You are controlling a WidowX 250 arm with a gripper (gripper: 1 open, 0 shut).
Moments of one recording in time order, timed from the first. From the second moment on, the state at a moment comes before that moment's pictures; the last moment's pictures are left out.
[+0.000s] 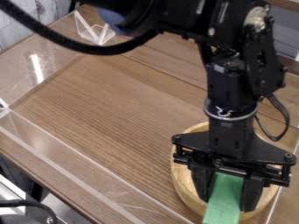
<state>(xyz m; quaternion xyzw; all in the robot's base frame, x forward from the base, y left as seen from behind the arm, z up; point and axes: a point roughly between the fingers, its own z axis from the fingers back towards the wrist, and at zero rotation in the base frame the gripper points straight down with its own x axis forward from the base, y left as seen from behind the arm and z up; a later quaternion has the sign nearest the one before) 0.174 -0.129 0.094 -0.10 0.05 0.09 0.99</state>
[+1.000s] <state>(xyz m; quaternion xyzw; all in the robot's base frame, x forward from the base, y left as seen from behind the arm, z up) 0.179 -0.124 0.092 -0.11 0.05 0.11 0.99</state>
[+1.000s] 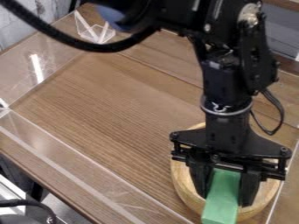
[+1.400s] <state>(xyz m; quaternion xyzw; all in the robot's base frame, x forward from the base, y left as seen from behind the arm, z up) 0.180 -0.123 0.092 -0.11 0.05 0.11 0.99</state>
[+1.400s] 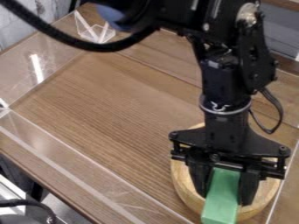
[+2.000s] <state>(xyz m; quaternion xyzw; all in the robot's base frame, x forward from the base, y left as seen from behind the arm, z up) 0.180 -0.122 0.093 -0.12 0.05 0.11 0.99</state>
